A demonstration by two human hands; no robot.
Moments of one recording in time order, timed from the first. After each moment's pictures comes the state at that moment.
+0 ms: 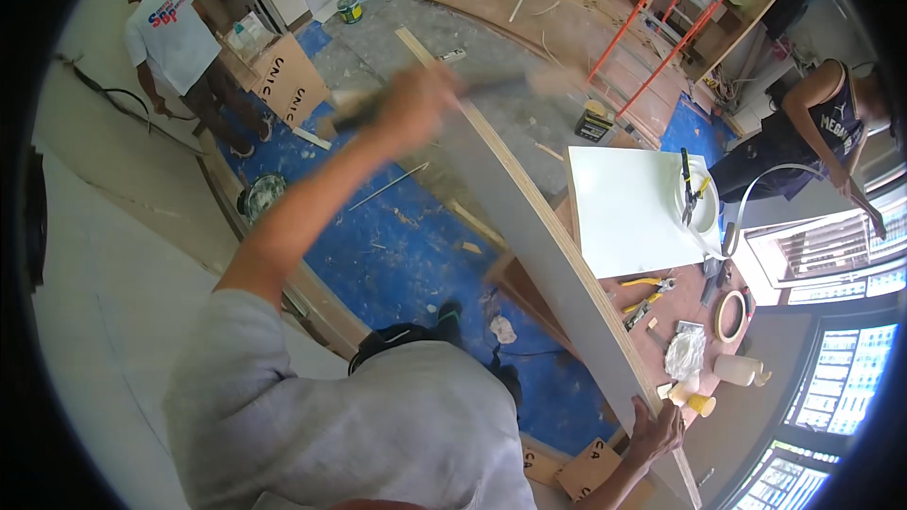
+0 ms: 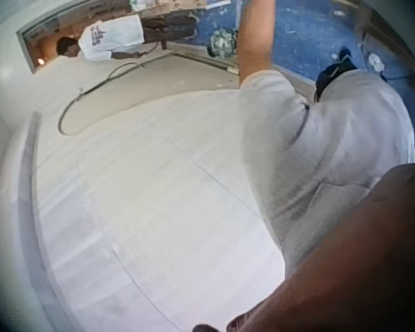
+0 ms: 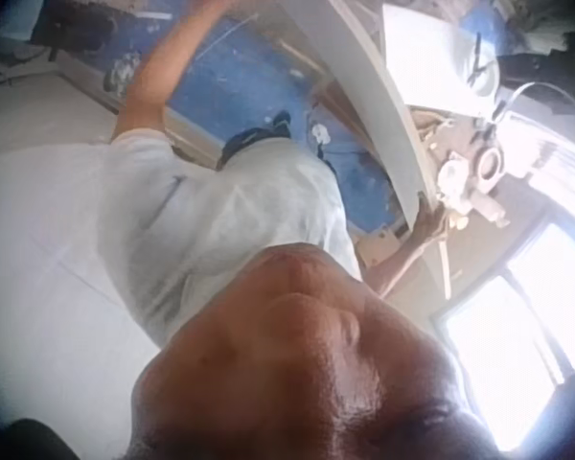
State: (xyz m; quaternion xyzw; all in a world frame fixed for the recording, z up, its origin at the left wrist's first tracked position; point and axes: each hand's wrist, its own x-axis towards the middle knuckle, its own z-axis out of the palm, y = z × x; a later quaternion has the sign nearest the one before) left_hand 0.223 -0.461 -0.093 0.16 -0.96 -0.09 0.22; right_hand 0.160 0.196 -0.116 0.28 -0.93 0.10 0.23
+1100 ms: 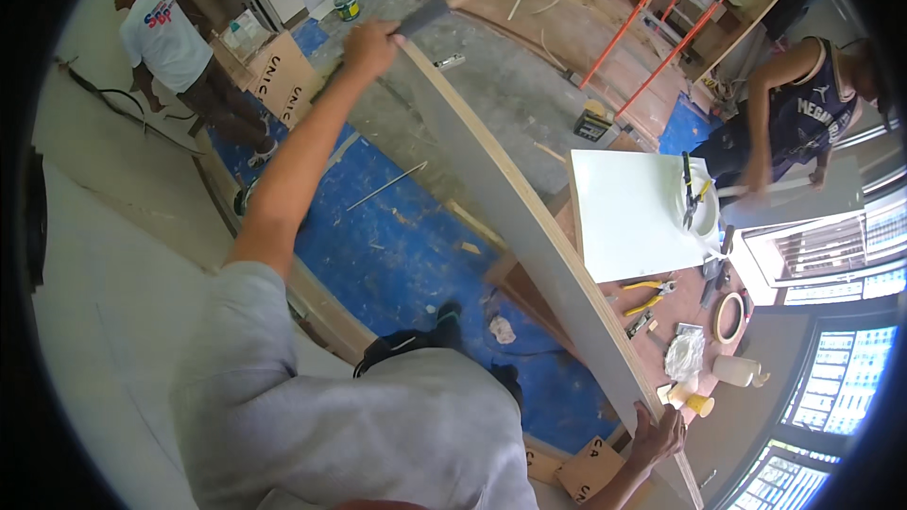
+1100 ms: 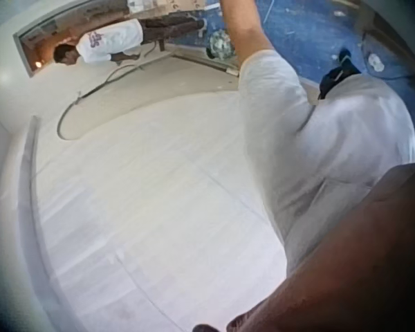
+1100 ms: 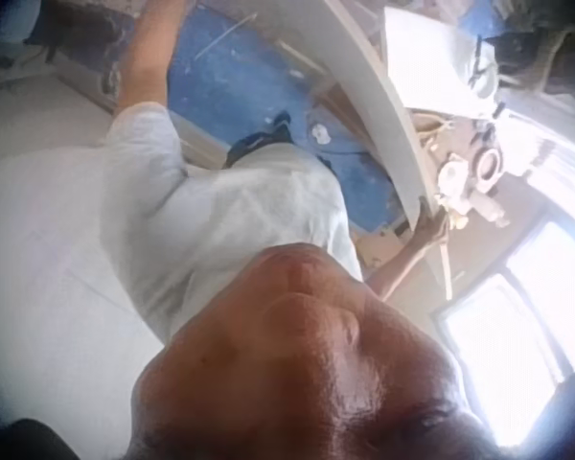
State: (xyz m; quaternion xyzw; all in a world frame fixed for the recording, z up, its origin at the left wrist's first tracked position) left_hand 0.221 -0.615 -0.106 0.40 -0.88 -0.03 0.25; right_hand 0.158 0.190 -0.111 0.30 -0.92 0.07 0.24
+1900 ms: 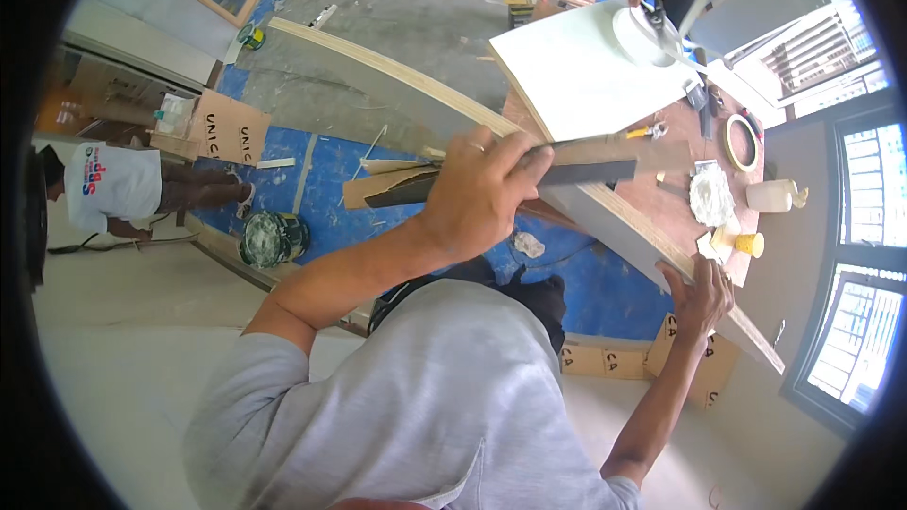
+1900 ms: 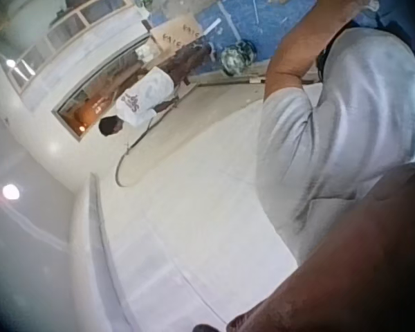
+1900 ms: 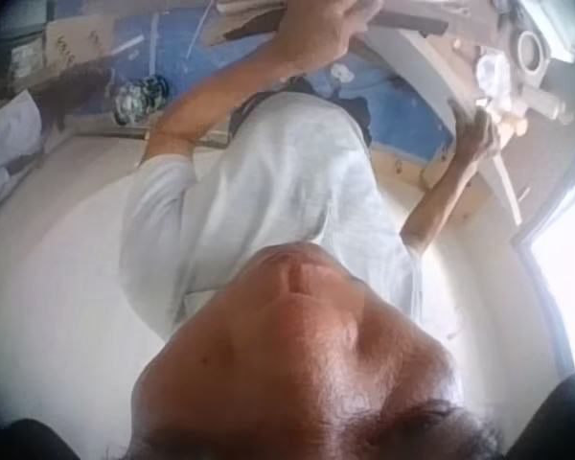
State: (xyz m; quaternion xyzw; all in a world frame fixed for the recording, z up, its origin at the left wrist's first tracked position) left_hand 0.221 -0.202 -0.077 -0.07 -0.96 -0.16 0.21; right_hand 0.167 0.207 -0.122 0.24 -0.95 0.06 0.21
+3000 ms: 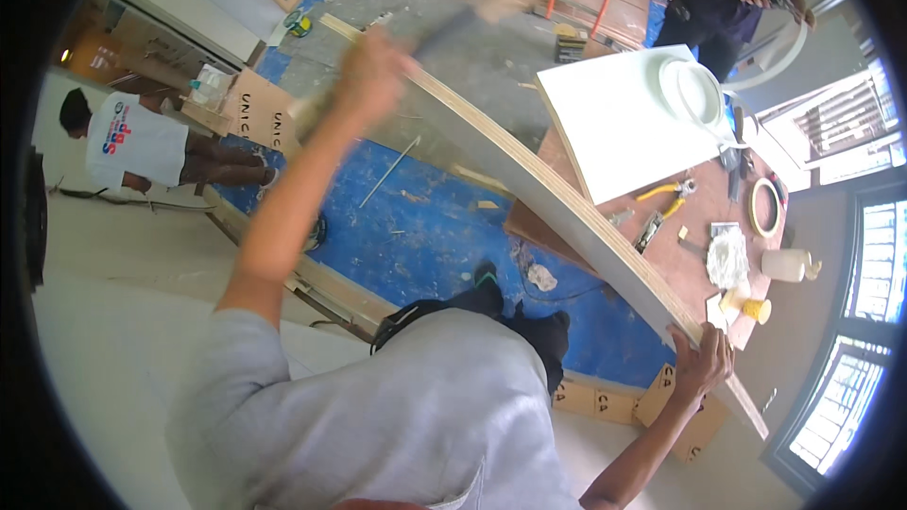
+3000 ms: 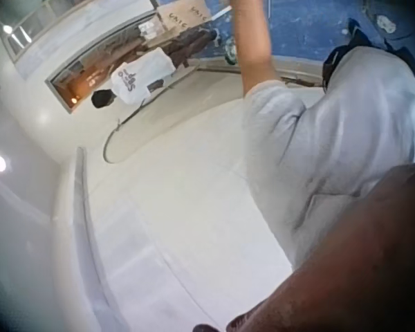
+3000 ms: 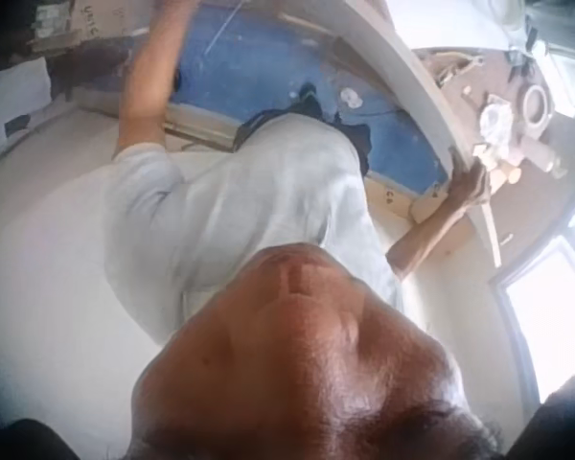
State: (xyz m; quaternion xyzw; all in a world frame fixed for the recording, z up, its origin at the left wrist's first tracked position) left_hand 0.180 -0.417 -0.086 0.13 -0.98 -0.03 0.17; right_hand 0.169 0.220 -0.129 0.24 -0.94 0.06 0.22
